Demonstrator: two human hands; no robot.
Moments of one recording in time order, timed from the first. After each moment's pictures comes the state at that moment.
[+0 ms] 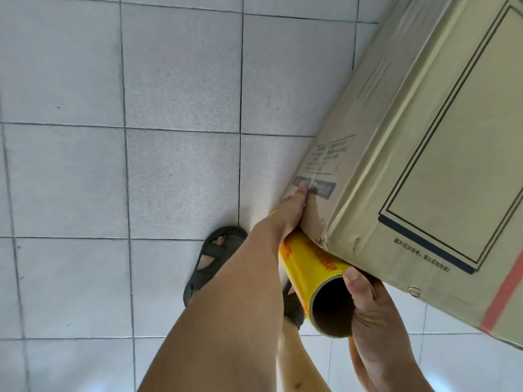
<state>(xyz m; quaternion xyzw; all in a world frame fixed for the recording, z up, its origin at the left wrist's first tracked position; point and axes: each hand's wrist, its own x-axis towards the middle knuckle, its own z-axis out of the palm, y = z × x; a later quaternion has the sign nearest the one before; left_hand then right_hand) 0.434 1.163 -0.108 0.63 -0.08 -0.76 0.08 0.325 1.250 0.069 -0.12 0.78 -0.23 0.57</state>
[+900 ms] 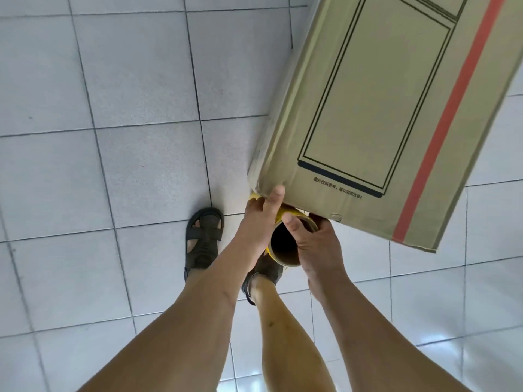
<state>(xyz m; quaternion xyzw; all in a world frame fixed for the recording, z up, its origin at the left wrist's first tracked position) 0.420 1.219 0.067 0.65 -0.14 -0.74 0.10 0.303 1.256 0.090 -0.14 0.79 -0.20 0.57</state>
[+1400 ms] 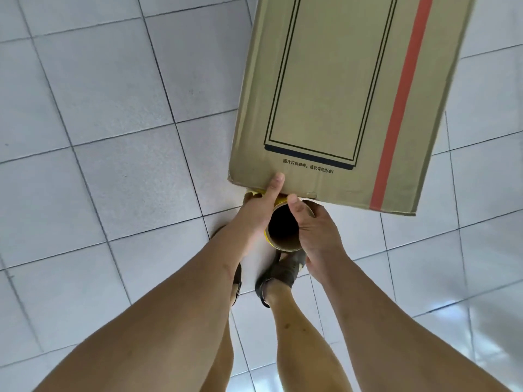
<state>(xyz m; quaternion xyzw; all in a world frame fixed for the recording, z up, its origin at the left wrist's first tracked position) 0.385 1.221 0.062 0.64 -0.18 -0.75 0.02 0.275 1.272 0.094 -0.03 0.80 -0.23 0.55</state>
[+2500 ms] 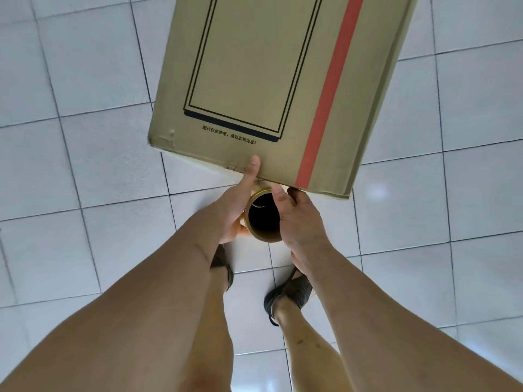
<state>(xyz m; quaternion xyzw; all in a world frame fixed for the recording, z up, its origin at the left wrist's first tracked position) 0.265 1.279 0.066 0.65 -0.14 -0.74 0.02 0.135 1.321 0.087 -0.17 0.75 -0.21 0.61</state>
